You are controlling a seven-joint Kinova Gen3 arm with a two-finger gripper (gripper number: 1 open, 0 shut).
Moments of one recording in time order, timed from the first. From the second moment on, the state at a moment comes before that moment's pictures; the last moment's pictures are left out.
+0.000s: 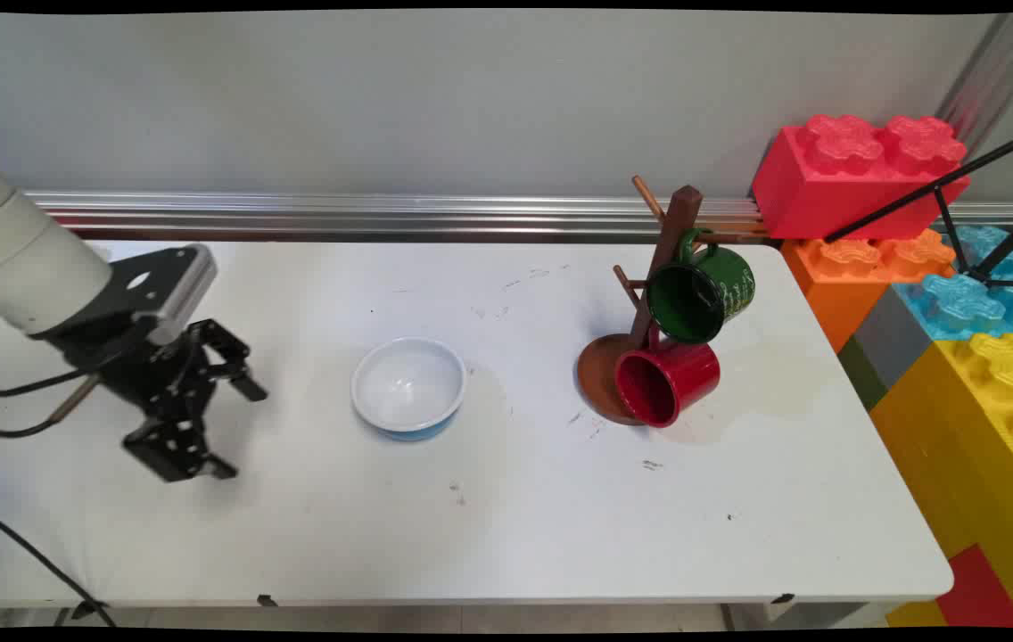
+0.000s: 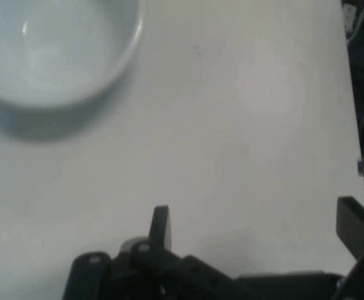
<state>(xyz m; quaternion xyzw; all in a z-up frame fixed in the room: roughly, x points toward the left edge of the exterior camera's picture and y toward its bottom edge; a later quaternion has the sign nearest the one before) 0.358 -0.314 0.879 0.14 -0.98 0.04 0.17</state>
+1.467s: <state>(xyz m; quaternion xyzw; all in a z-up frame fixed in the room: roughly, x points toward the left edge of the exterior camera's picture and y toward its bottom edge) 0.178 -0.381 0.926 0.19 -0.93 0.11 0.30</state>
